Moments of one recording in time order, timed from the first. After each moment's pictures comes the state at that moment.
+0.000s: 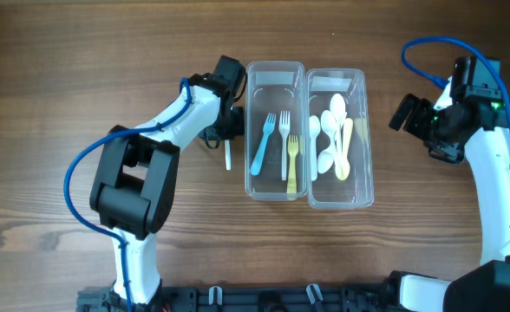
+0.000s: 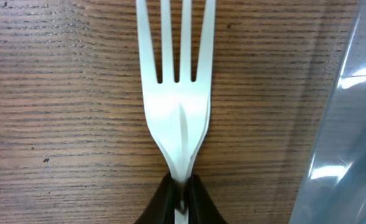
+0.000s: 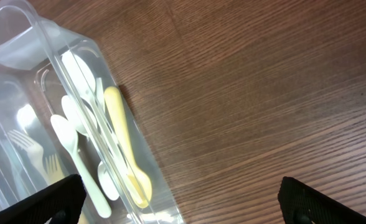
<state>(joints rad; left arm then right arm) -0.40 2.10 1.45 -0.79 0.01 -0.42 -0.17 1.47 1.25 -1.01 -0.08 0.34</state>
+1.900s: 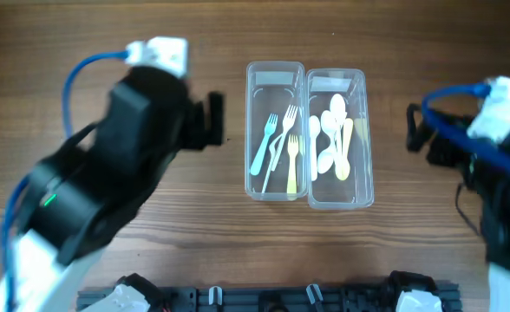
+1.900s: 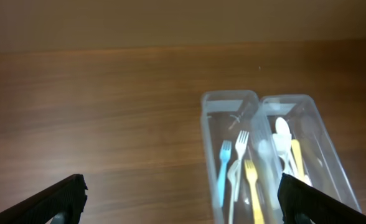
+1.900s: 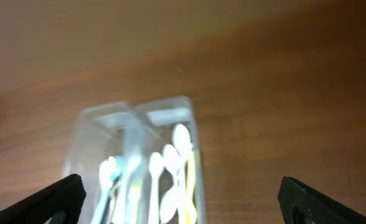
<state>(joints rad) -0.61 1.23 1.73 -1.20 -0.36 -0.36 -0.17 0.89 1.25 -0.93 -0.26 0.13</state>
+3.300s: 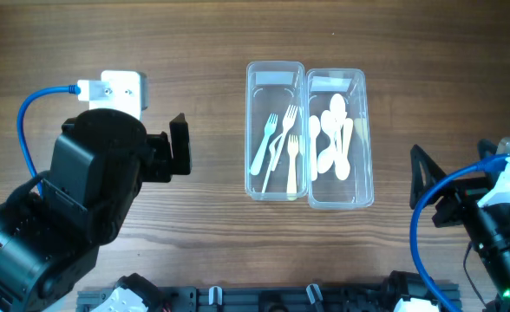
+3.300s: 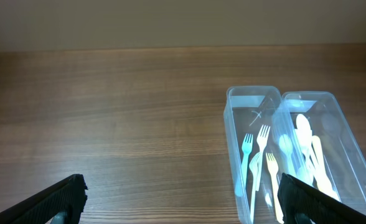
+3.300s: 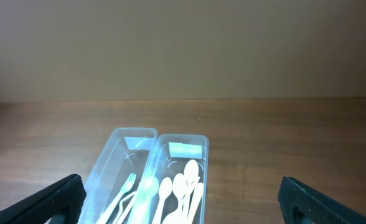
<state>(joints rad) -0.61 1.11 1.73 -1.31 -0.43 -0.36 -0.17 0.61 1.25 -0.94 -0.31 0.01</state>
